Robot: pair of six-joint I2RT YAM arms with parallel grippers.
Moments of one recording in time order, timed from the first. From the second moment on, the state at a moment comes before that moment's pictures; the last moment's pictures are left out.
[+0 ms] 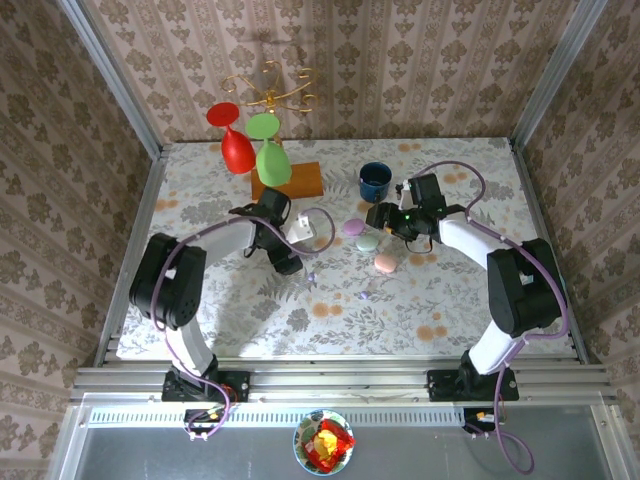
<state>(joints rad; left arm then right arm) -0.49 1.81 1.11 -0.52 0.13 0.74 0.24 1.67 1.04 -0.25 -0.43 0.57</state>
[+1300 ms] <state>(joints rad) -0.55 1.45 0.95 -0.33 0.38 0.75 0.42 1.59 0.99 -0.16 -0.66 0.65</state>
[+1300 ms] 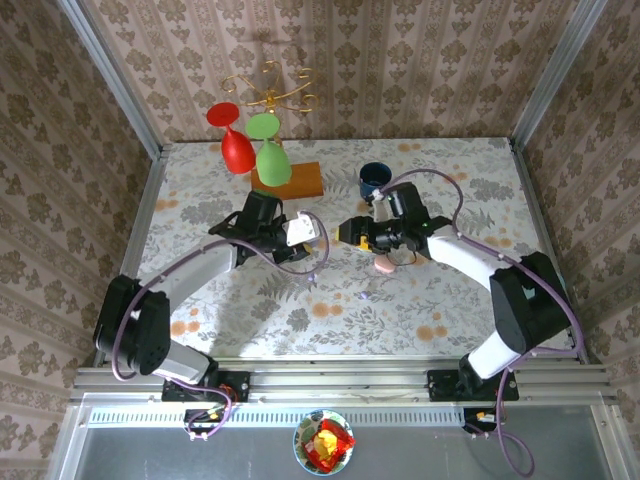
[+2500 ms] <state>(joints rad) -0.57 1.42 0.89 -0.21 0.49 0.70 0.52 1.69 1.04 0.03 -0.74 0.82</state>
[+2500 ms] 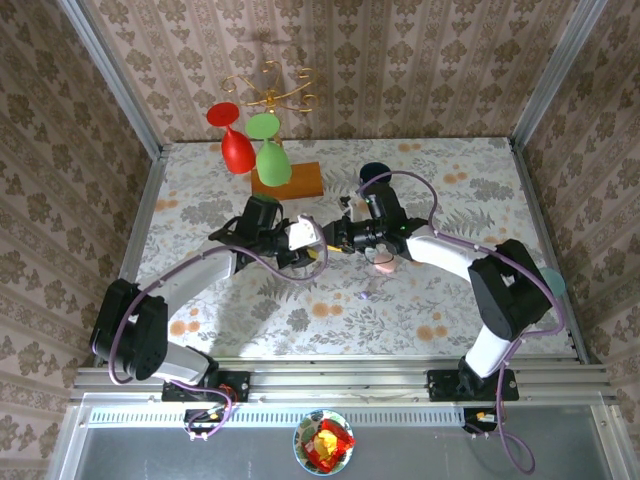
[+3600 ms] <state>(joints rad) -0.42 1.37 0.55 1.13 0.96 -0.10 0.42 1.55 0.87 1.00 -0.96 1.66</state>
